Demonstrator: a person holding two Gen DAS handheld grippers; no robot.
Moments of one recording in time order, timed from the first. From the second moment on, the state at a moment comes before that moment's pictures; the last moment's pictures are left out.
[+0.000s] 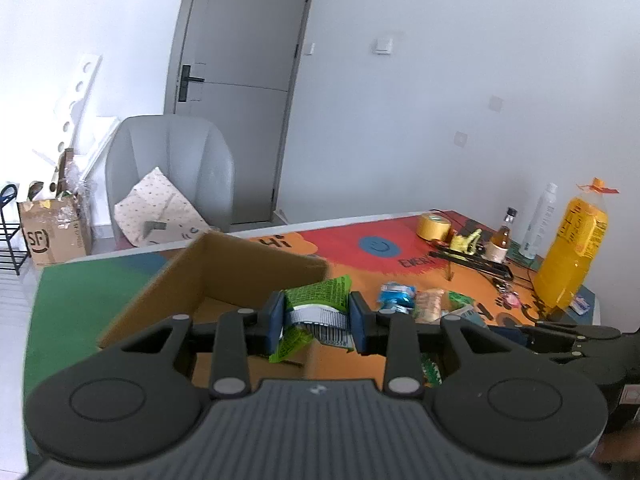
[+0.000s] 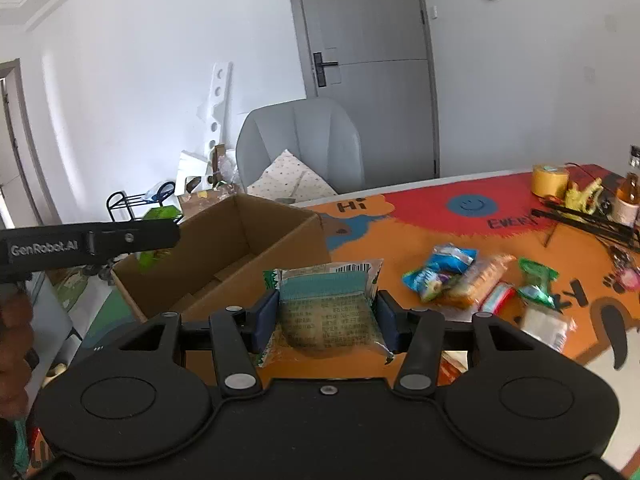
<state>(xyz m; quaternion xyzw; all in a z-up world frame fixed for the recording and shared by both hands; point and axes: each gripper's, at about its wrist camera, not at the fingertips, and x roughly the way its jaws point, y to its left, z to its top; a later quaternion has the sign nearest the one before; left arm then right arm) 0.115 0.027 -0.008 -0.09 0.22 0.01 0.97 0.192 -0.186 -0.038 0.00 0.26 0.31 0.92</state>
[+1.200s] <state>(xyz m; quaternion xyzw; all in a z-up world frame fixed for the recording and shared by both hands) 0.117 0.106 -0.021 -0.10 0.23 0.10 0.96 0.219 -0.095 -0.016 0.03 0.24 0.38 0.89</state>
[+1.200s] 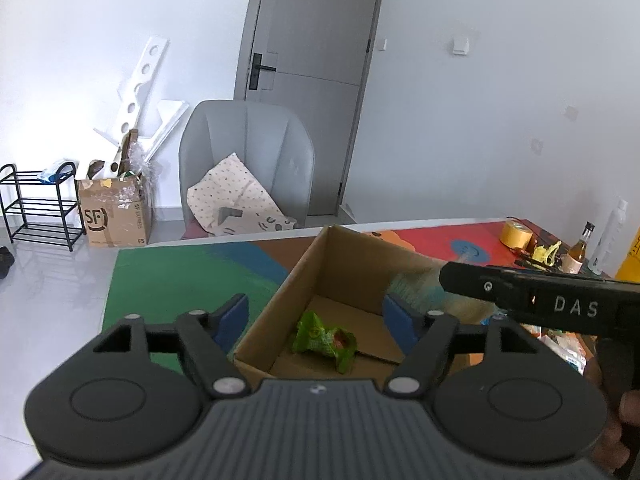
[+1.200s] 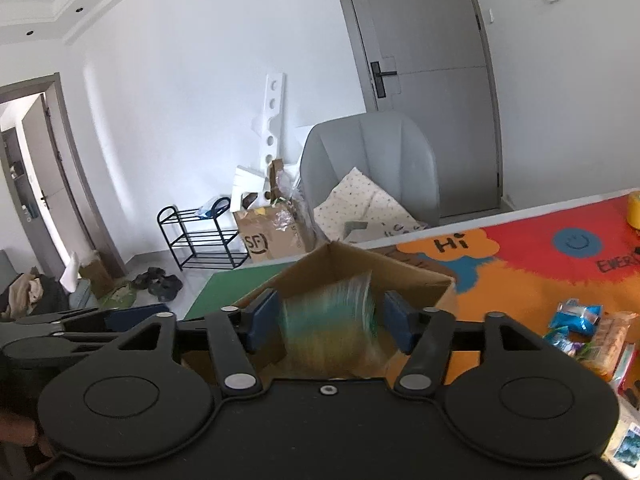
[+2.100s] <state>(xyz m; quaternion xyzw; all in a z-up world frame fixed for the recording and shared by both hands) 0.111 0.044 -0.023 -0.11 0.26 0.05 0.96 0.195 -0.201 -0.032 0.07 0.24 0.26 0.93</state>
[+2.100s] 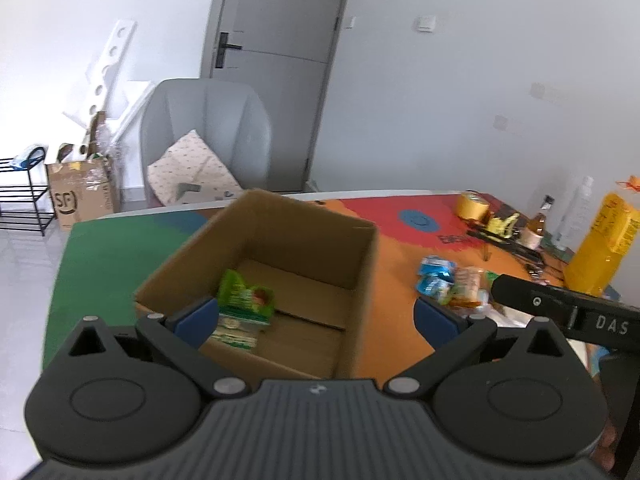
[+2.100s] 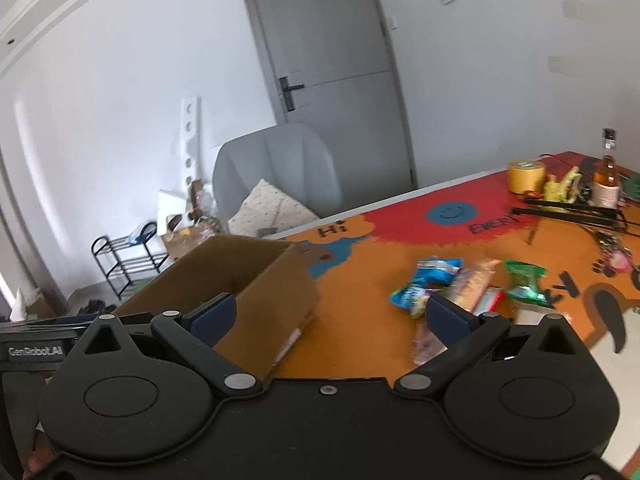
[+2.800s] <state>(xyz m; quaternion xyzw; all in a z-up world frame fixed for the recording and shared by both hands) 0.110 -0.024 -0.035 -0.11 0.26 -0.03 0.96 0.182 -0.279 -0.057 0.04 0.23 0.20 0.95</state>
